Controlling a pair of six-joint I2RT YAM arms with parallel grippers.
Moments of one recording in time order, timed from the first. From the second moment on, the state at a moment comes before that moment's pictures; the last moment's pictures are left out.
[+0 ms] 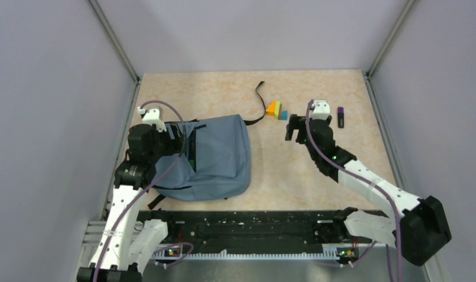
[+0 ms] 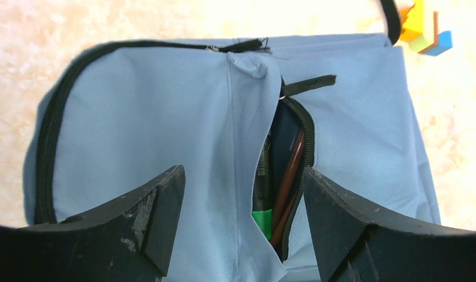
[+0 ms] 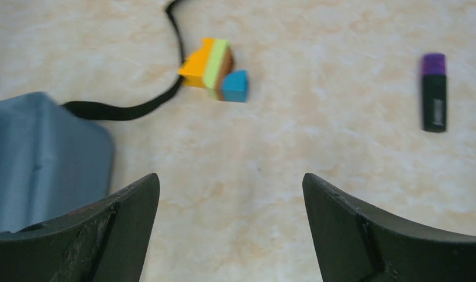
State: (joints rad) left arm -0.08 0.80 0.82 -0.53 0.08 -0.22; right arm 0.65 1.04 0.68 0.05 0.46 0.30
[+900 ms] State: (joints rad) left arm -0.08 0.62 0.77 -0.49 0.08 -0.23; right arm -0.02 1.74 1.17 -0.24 0.23 0.02
